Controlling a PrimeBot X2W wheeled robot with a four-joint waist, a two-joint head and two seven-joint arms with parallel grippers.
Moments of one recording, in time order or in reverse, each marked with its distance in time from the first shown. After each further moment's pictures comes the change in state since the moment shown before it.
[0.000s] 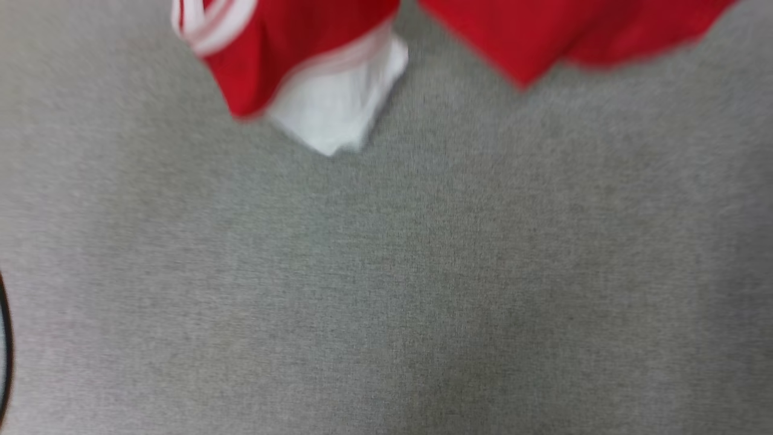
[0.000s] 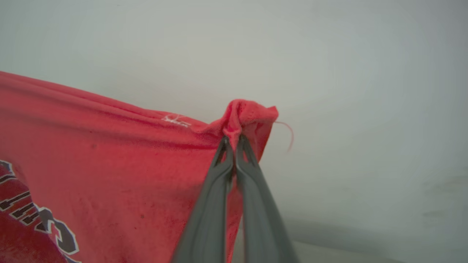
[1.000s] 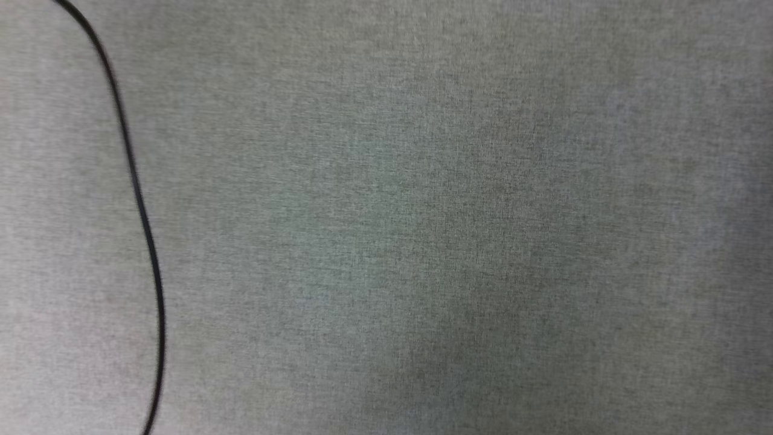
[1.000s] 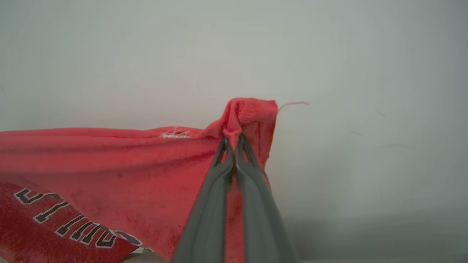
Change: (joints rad) left arm -0.199 -0.280 -0.106 0.543 0.084 0.043 -0.492; right arm -0.290 0.105 -0.031 0.612 -0.256 0.000 -0.683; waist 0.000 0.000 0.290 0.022
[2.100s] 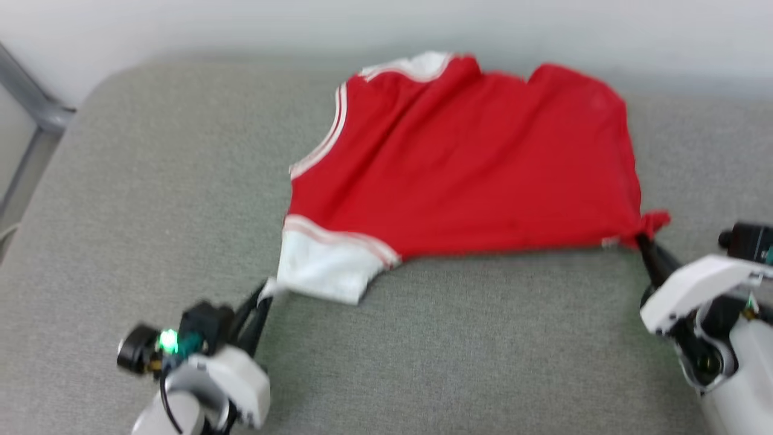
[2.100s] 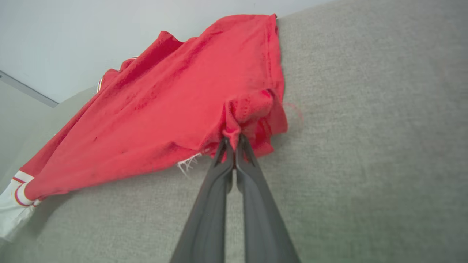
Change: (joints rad) left arm 1.295 -0.083 -0.050 -0.177 -0.098 0.004 0.012; right arm 1.007 -0.051 0.303 0.060 0.455 0.000 -0.074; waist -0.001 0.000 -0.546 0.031
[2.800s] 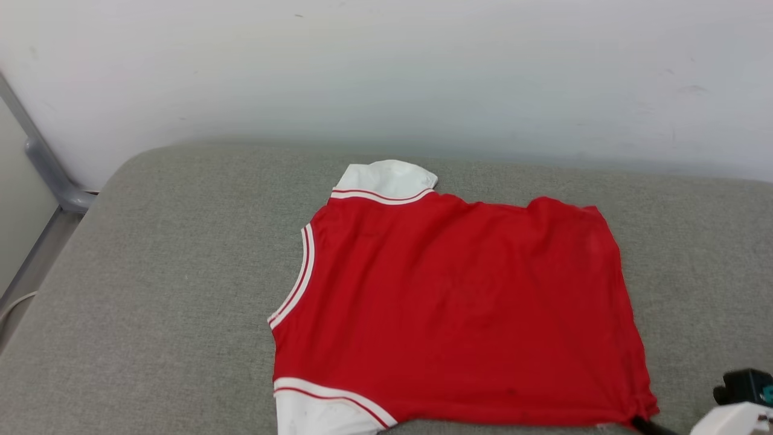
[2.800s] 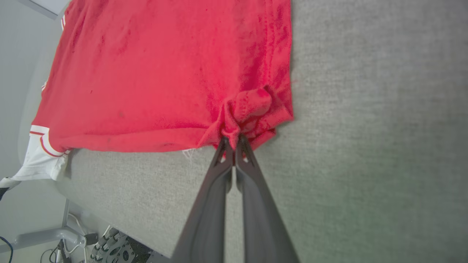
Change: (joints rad) left arm 0.483 0.153 -0.056 -0.336 -0.079 0.034 0.192; right arm 0.435 -0.199 0.170 -0.242 0.324 0.000 0.296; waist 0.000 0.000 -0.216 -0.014
